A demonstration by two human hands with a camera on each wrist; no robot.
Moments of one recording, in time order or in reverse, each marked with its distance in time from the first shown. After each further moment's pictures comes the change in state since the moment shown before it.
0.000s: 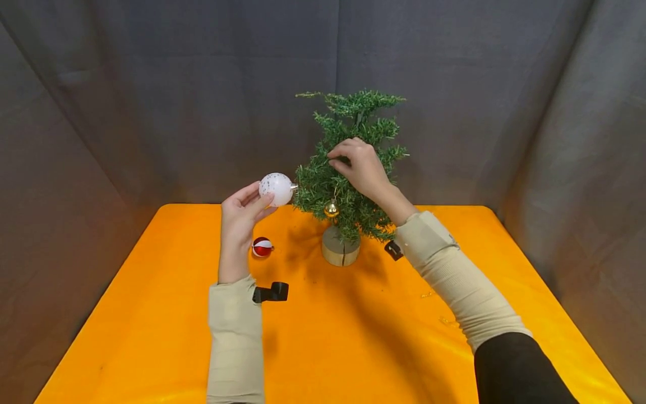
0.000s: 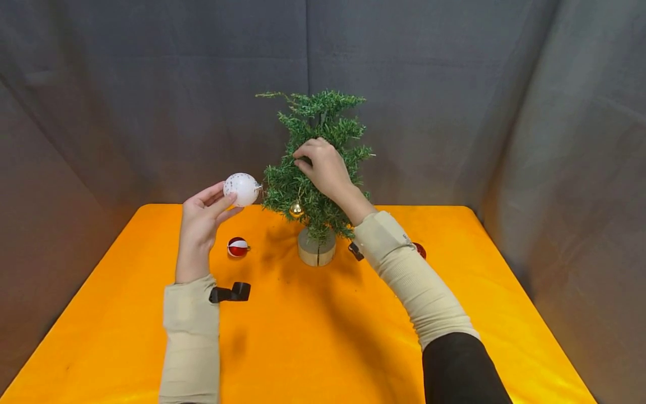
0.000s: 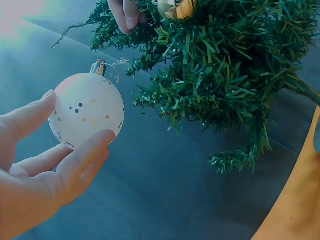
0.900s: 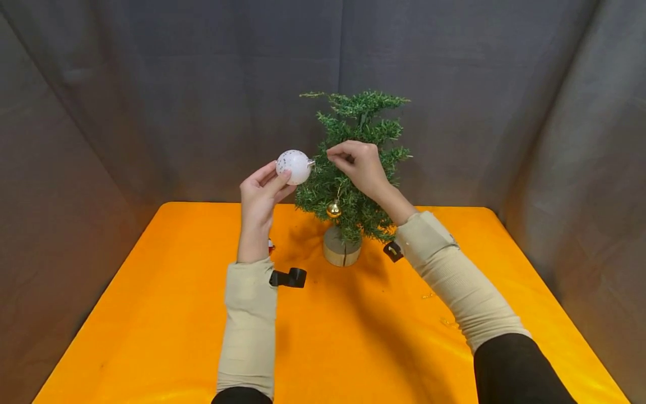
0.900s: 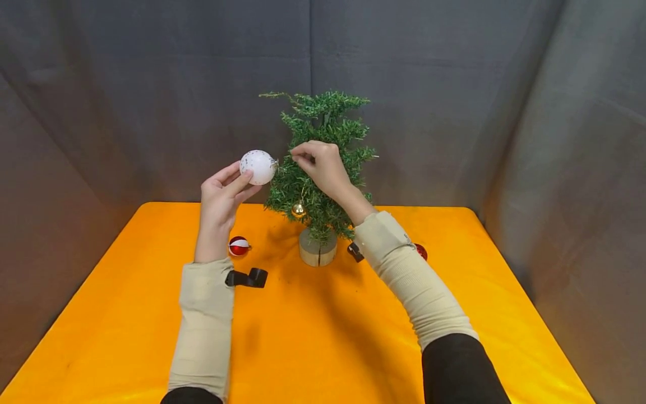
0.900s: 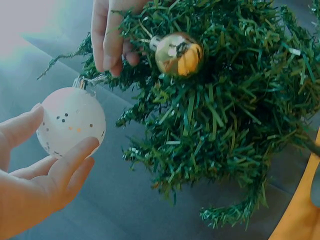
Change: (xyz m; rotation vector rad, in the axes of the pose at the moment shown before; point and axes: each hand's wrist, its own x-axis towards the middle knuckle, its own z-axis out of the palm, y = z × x) left_hand 0.019 0.004 0.034 -0.208 -0.047 0.100; right_hand 0.005 0.003 0.009 0.190 0.160 -0.068
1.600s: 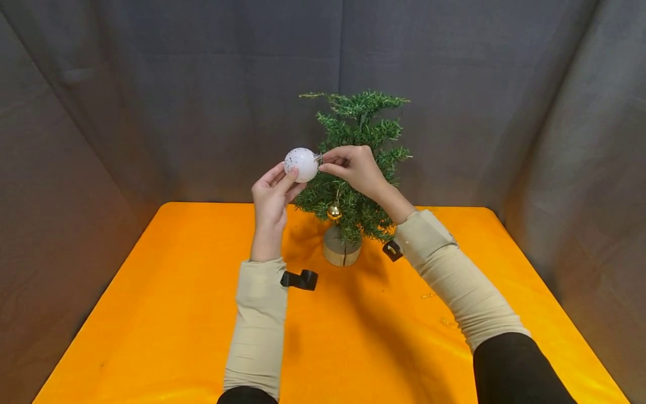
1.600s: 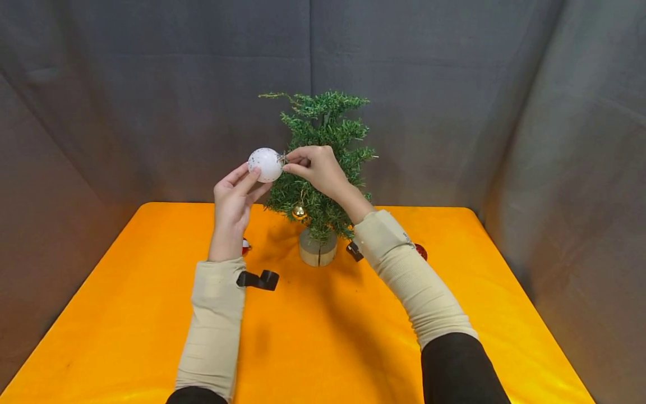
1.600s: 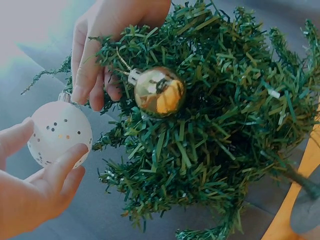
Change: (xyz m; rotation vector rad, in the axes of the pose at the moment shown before) left_hand 0.001 -0.010 0.019 -0.116 0.077 -0.047; right_hand 0.001 -0.002 0.001 0.108 -0.149 0.066
